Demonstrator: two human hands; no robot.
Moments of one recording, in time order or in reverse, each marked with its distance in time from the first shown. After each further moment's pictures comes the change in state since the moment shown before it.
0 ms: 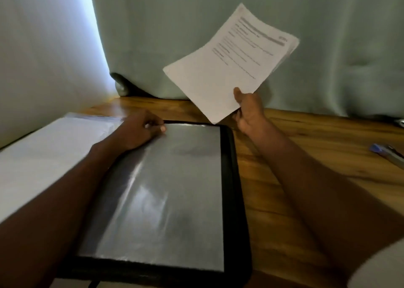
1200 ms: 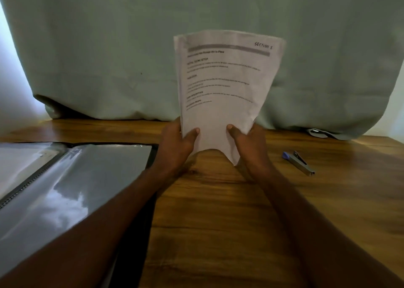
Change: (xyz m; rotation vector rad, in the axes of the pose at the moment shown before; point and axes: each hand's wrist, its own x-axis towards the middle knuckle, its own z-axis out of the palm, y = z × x) left_hand 0.013 0.245 0.145 -0.717 0.232 0.151; right_hand -0.062 -0.053 -0.184 -0.387 0.099 -0.437
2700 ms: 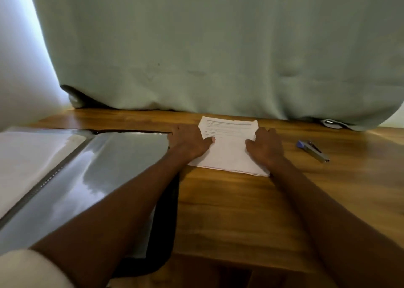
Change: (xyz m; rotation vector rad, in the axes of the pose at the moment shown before) left_hand 0.002 0.000 -0.015 0.992 -0.370 -0.310; right_hand -0.009 0.015 -0.004 -1.150 -0.079 0.151
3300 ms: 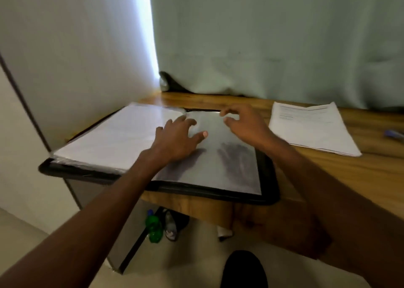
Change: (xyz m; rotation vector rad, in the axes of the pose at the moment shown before) left_hand -0.141 -0.230 -0.086 -0.027 0.100 -0.056; right_hand -0.143 -0.224 0.025 0.529 -0.222 -0.542
